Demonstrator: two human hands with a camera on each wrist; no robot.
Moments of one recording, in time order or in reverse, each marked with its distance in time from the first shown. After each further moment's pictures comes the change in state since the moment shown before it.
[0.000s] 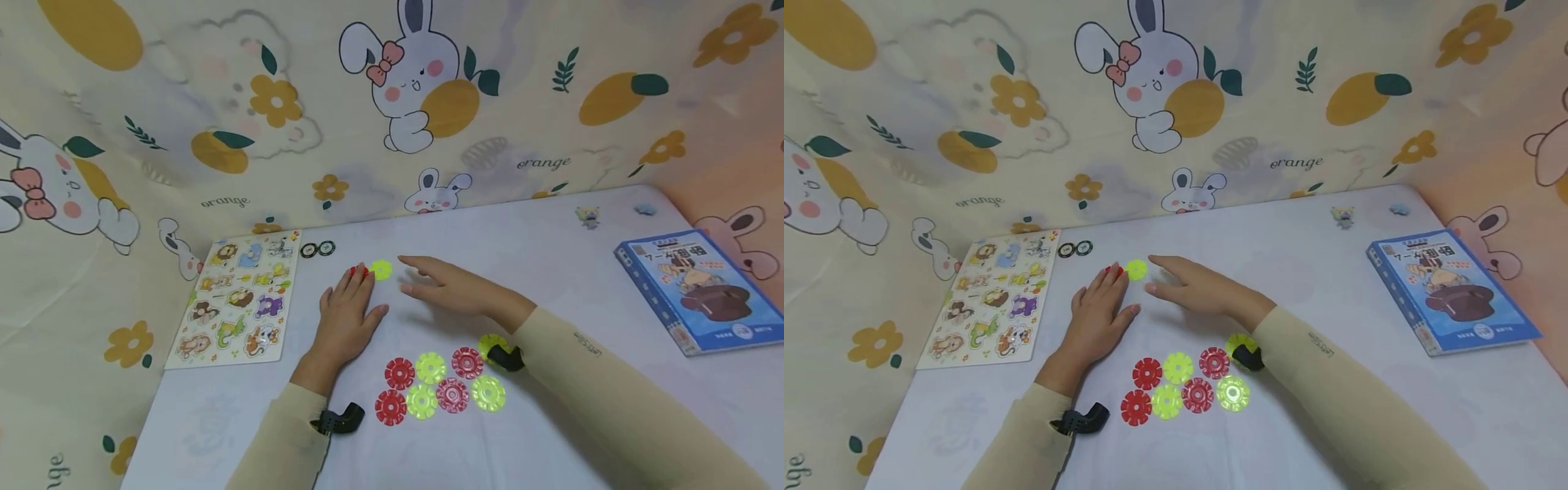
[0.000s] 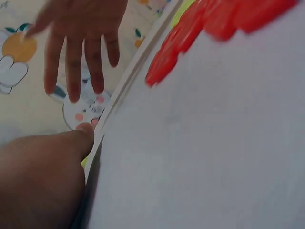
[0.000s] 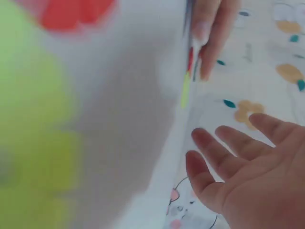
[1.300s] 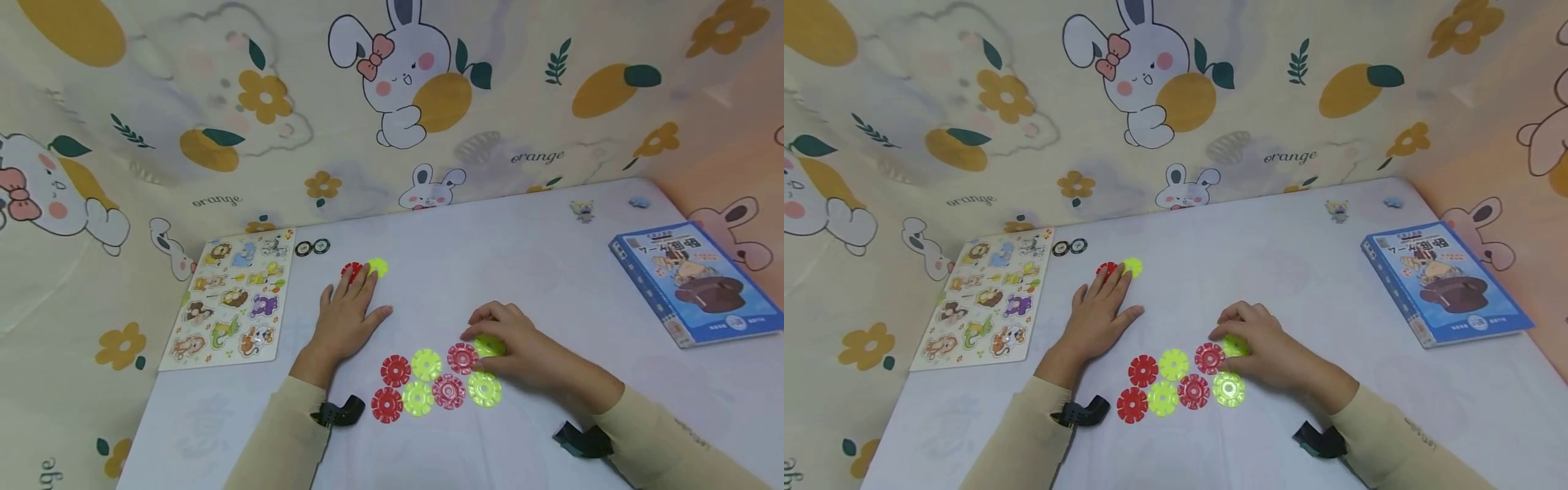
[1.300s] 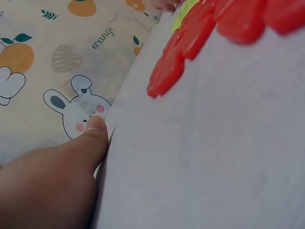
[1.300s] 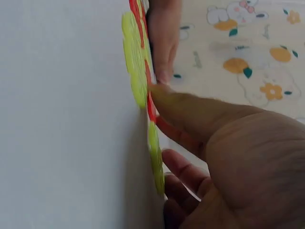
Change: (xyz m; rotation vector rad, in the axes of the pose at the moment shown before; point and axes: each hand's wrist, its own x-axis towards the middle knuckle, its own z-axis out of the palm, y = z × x) left_hand 0.005 0.002 0.004 0.043 -0.119 0.044; right_hand -0.125 0.057 0.028 -0.142 0.144 -0.069
